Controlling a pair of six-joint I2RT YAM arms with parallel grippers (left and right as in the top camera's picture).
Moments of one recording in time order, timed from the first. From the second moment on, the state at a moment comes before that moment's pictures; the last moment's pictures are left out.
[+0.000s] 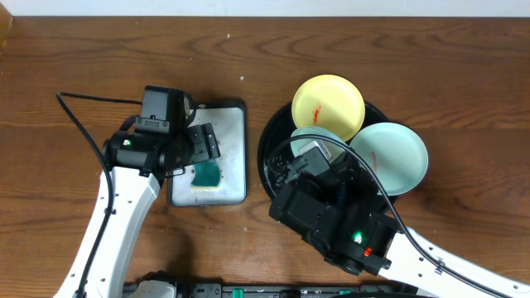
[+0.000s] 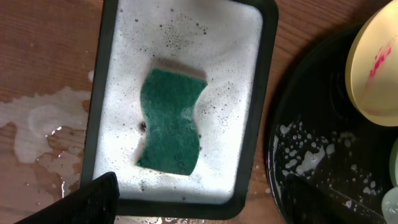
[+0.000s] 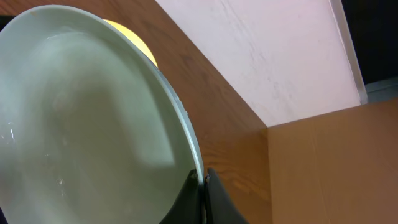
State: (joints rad) left arm -0.16 1.29 1.14 -0.98 0.07 -0.41; right arm 1.10 1.26 1.08 -0.96 1.13 0.15
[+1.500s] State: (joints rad) left arm -0.16 1.29 1.14 -0.98 0.07 -0.41; right arm 0.98 1.26 1.08 -1.01 0.94 0.27
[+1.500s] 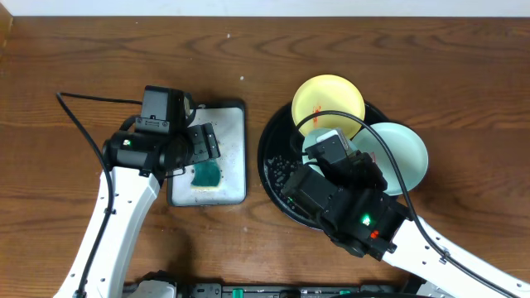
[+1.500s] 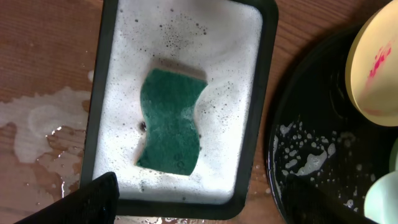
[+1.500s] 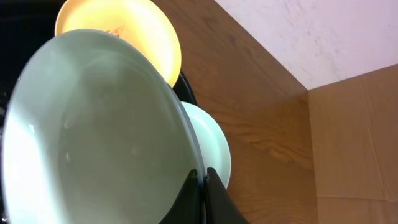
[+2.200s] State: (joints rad) left arm -0.16 1.29 1.14 -0.98 0.07 -0.41; right arm 0.97 1.26 1.08 -1.00 0.94 0.29
